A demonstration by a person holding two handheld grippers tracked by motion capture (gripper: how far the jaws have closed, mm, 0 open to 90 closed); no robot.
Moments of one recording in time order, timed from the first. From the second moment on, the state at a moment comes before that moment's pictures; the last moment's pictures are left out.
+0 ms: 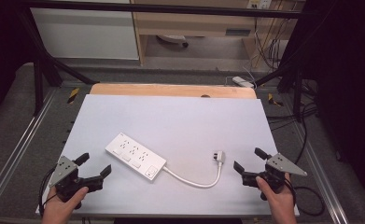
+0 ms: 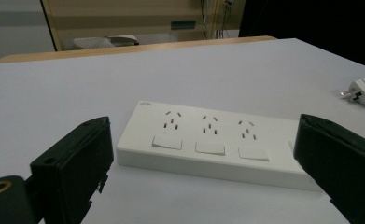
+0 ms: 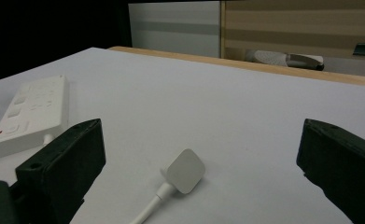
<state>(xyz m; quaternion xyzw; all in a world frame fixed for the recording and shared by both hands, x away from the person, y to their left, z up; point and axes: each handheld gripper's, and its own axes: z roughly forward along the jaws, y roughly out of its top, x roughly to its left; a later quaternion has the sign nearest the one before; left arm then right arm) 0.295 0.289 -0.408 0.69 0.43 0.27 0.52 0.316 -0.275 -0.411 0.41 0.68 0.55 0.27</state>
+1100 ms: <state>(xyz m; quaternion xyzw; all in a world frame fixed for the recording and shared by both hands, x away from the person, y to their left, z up) 0.302 0.282 -0.382 0.66 0.41 0.30 0.56 0.319 -0.271 -0.414 0.40 0.69 0.54 0.26</state>
